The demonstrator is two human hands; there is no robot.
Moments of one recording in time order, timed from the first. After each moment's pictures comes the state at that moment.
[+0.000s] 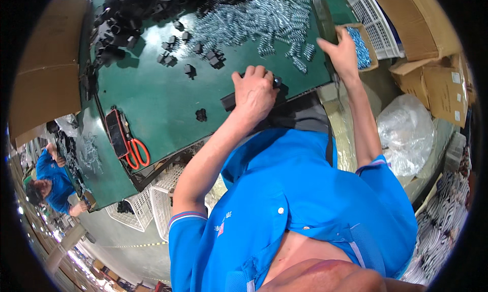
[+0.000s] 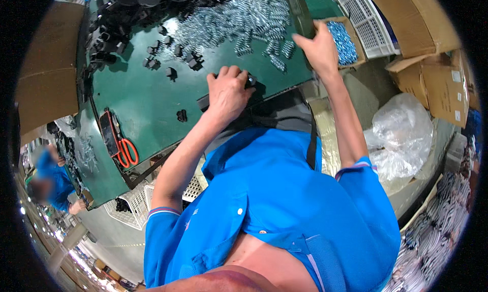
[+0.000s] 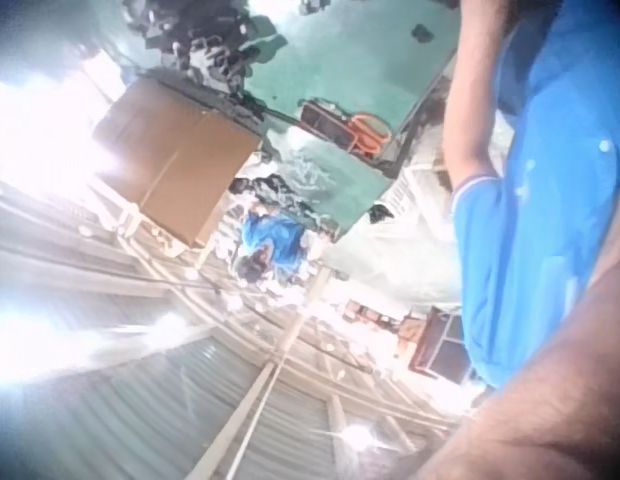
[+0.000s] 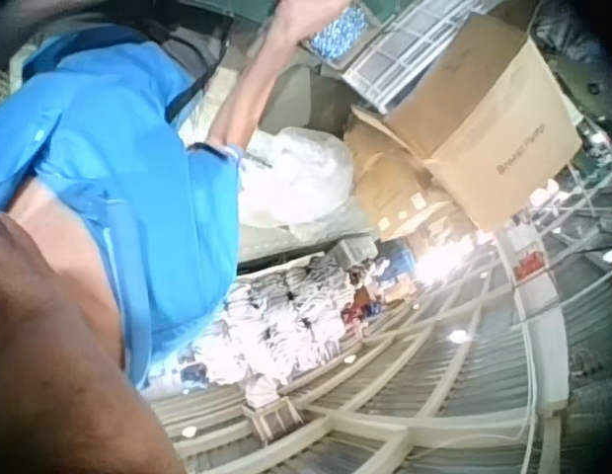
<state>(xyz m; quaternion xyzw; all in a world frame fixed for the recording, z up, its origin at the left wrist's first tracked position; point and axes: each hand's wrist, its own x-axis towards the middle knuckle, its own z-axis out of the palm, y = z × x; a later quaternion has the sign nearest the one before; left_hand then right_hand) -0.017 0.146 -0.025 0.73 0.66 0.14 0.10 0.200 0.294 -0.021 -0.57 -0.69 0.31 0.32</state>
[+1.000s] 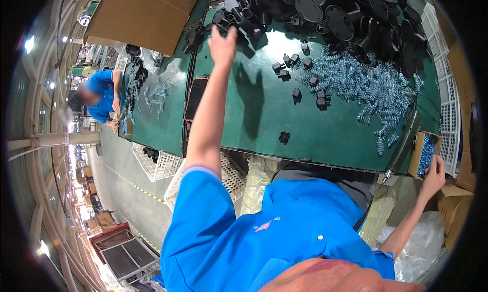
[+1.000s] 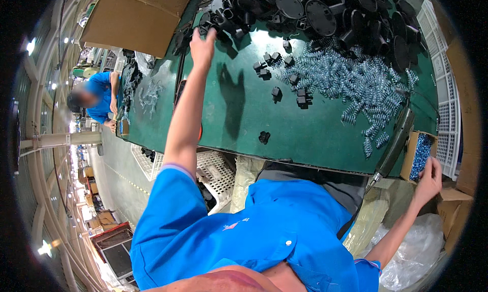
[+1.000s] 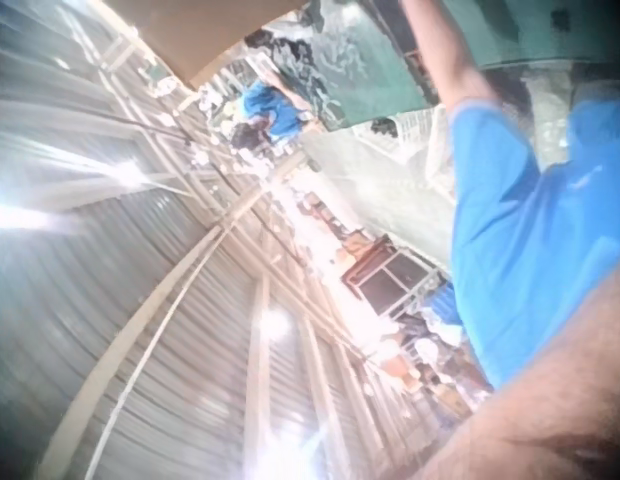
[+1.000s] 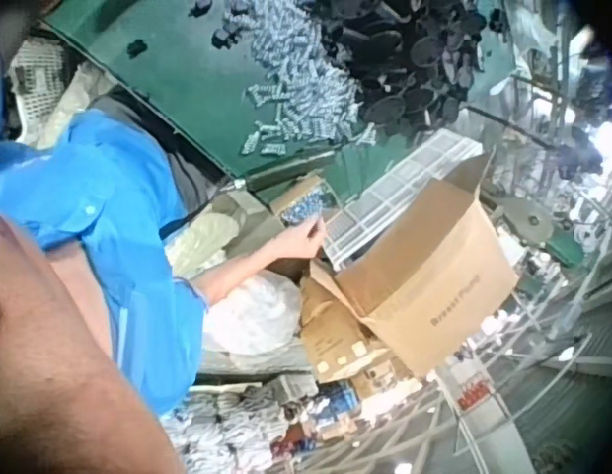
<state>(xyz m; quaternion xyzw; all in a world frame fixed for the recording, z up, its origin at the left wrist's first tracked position) -0.376 0.176 -0.001 0.24 0.90 0.35 -0.05 0.323 0.321 -0.043 -0.61 -0.61 0.30 0.42</state>
